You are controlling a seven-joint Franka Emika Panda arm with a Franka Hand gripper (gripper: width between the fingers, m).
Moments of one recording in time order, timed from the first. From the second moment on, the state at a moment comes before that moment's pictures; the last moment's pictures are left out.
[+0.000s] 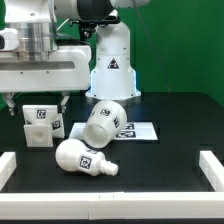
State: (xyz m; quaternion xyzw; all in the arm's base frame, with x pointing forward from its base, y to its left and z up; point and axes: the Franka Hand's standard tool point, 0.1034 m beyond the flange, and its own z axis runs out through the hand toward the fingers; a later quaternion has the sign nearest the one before) arm 0.467 -0.170 0.090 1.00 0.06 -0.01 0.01
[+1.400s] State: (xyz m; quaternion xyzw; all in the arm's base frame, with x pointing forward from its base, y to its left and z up) arm 0.453 -0.173 0.068 0.89 0.04 -0.44 -0.07
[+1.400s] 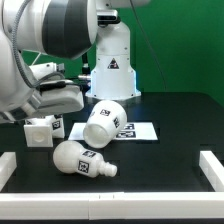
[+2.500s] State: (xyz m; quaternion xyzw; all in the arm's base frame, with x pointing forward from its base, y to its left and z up) arm 0.435 -0.183 0.048 0.88 0.02 -0.48 -0.07
